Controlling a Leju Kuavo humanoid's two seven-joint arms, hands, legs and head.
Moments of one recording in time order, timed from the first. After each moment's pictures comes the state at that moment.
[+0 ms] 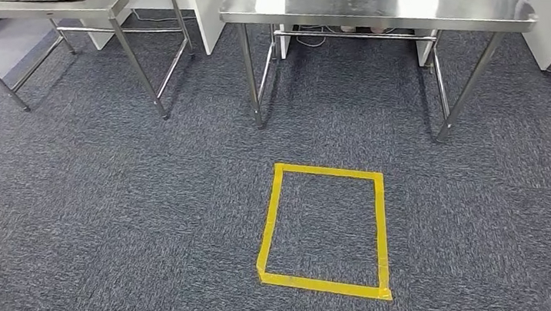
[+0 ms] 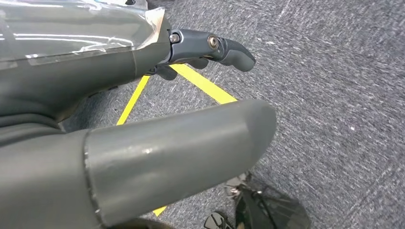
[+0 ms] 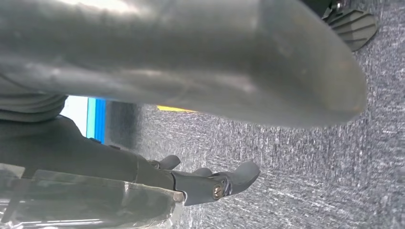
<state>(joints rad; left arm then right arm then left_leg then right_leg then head) -0.12 -0.28 1.44 -0.19 -0.88 0.50 -0.19 -0.10 0.12 -1.36 -0.20 1.35 -0.10 0.00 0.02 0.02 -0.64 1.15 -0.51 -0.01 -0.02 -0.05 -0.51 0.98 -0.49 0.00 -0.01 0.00</state>
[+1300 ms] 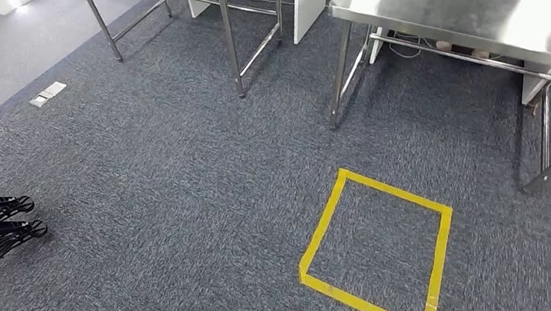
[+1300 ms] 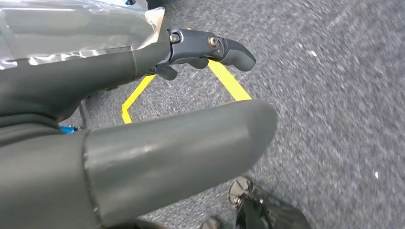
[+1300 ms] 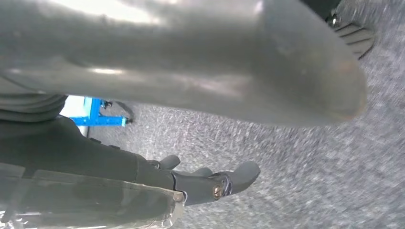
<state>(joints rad) -0.12 -0.28 1.42 -0.19 -0.89 0.51 -0.18 -0.11 0.11 -1.35 -0.20 1.36 -0.09 0.01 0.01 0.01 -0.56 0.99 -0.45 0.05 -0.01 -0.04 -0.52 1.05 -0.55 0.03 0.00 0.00</state>
